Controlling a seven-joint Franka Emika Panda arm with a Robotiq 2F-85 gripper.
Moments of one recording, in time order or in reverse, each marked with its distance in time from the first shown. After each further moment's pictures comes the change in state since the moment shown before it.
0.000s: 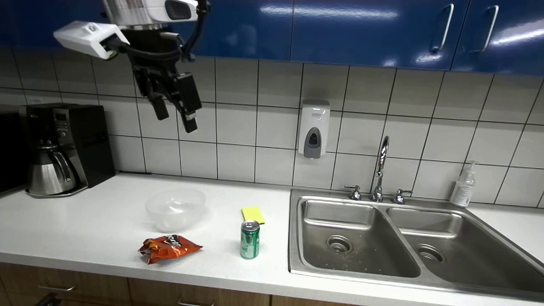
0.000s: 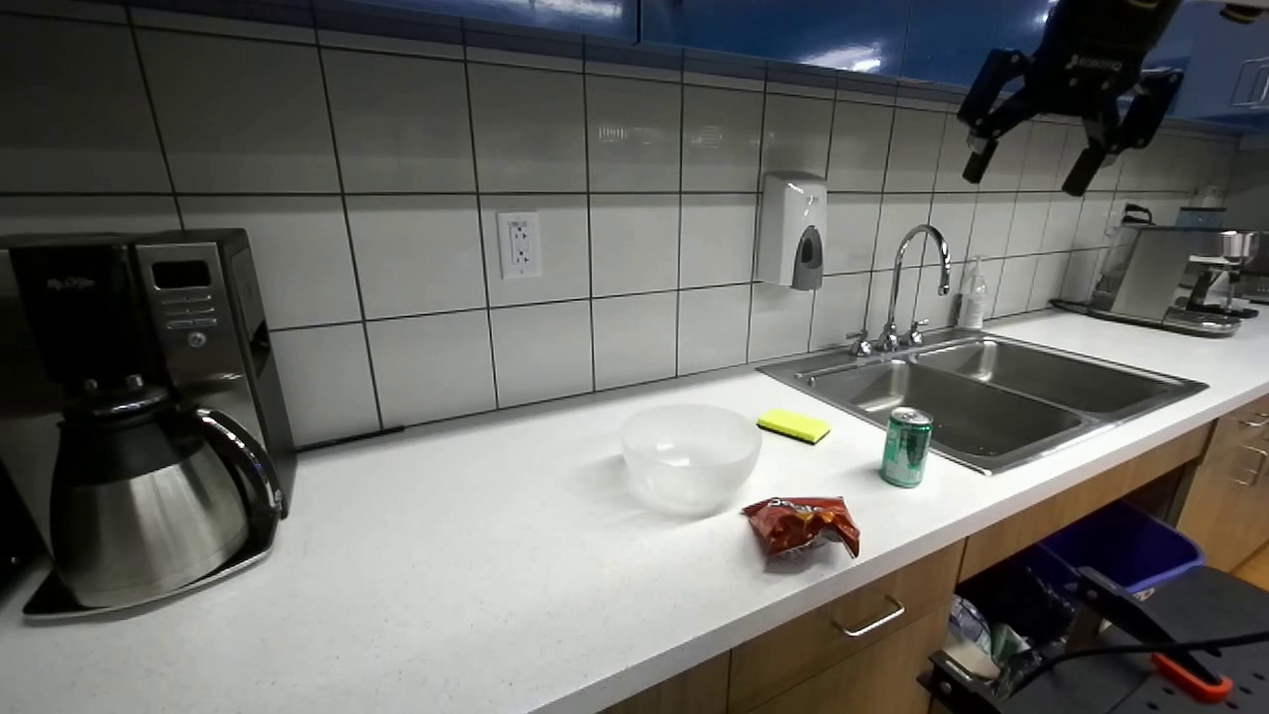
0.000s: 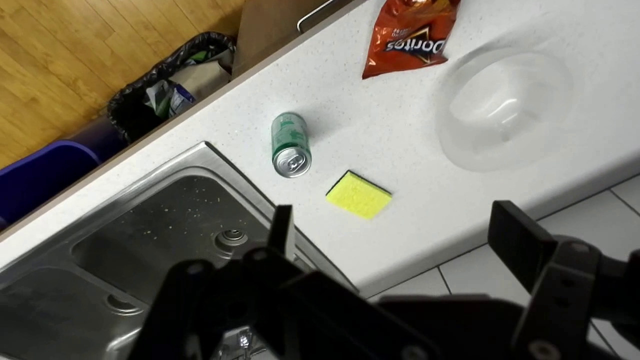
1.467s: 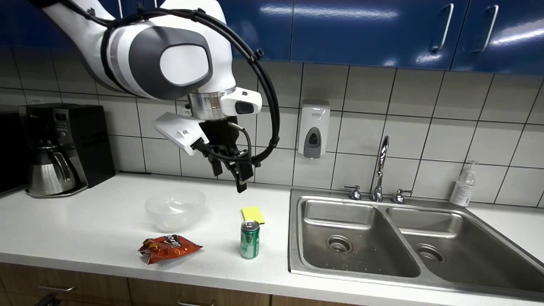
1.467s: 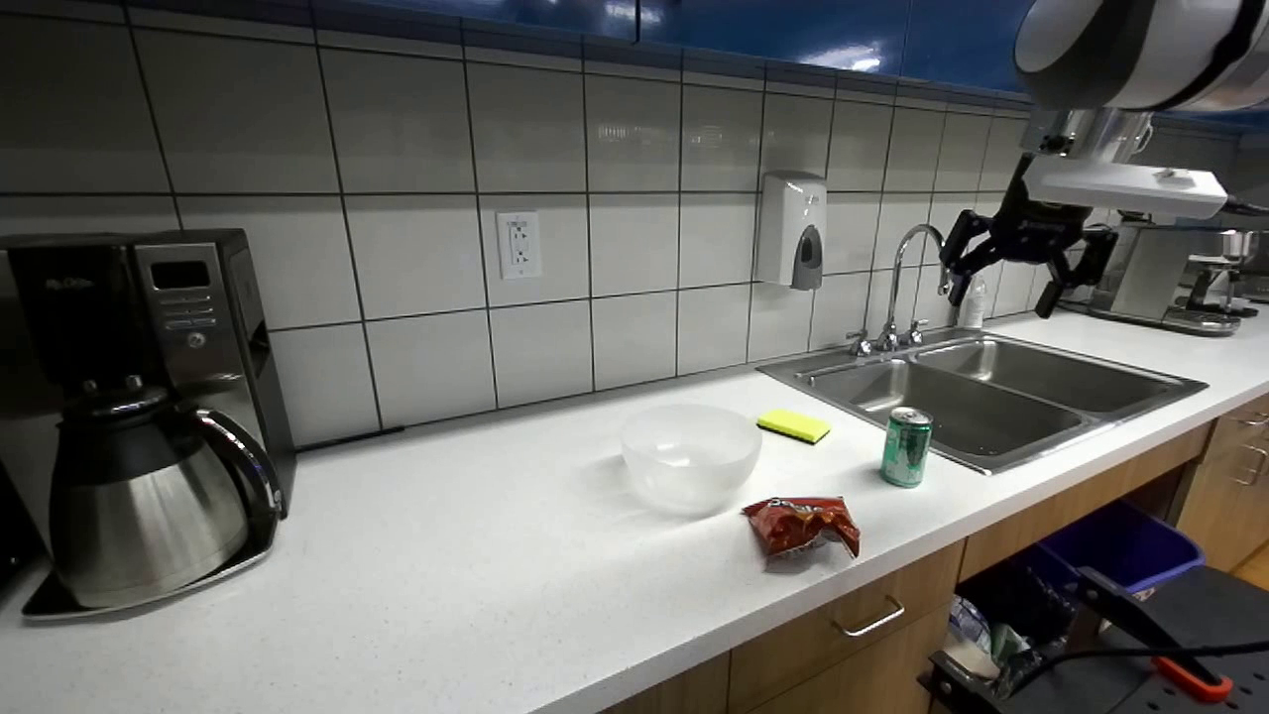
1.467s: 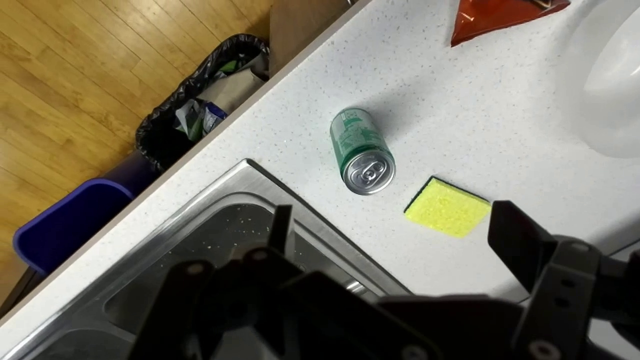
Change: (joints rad) arm -0.047 0.538 -0.112 0.037 0.017 0.442 -0.043
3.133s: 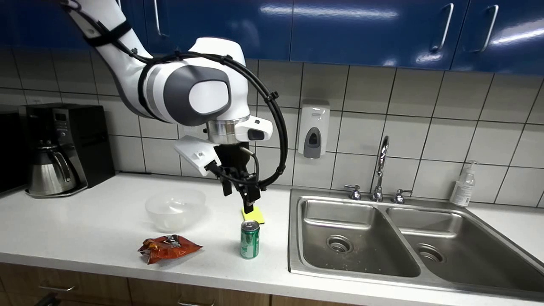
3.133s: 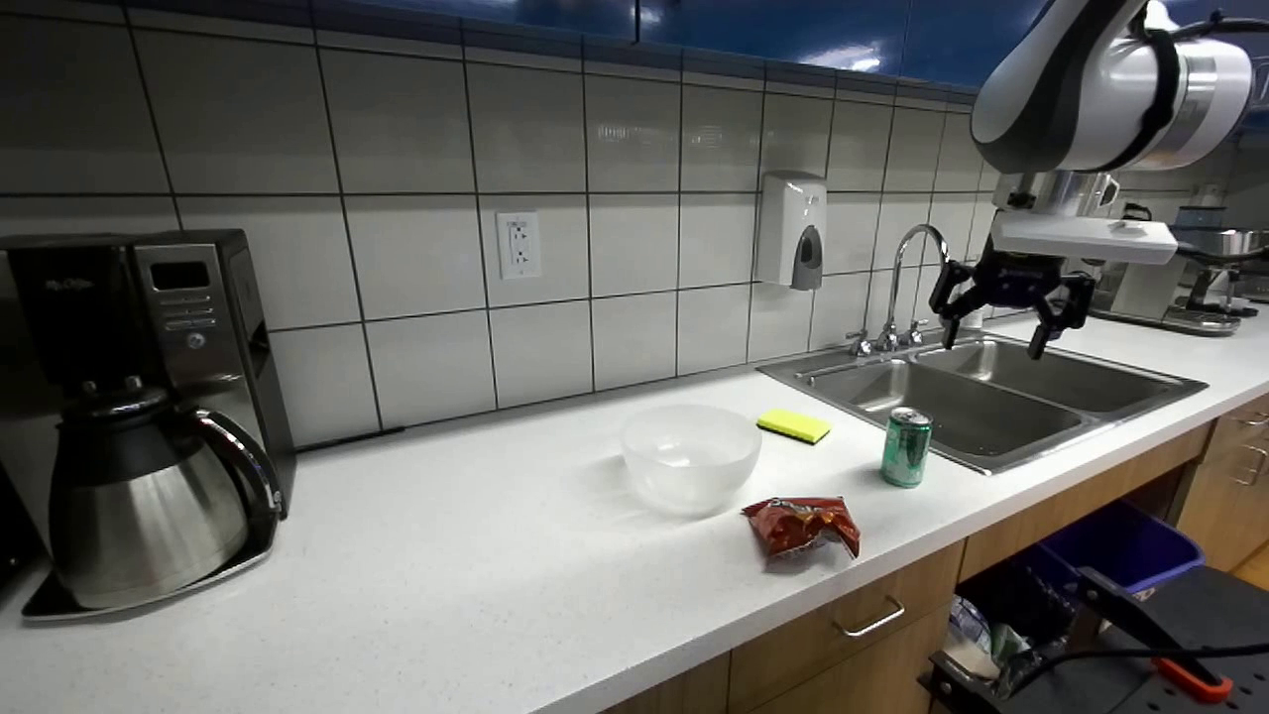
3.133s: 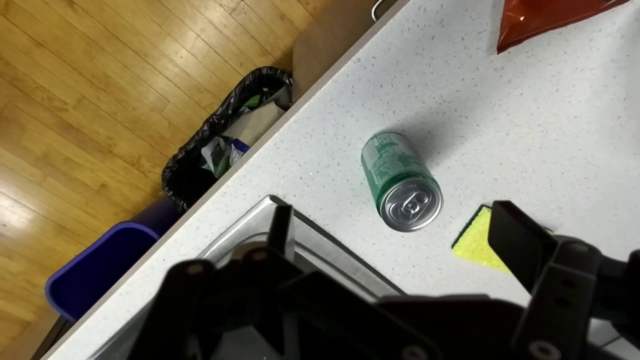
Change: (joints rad) arm -0.001 0.227 0.001 0.092 0.029 0.030 0.050
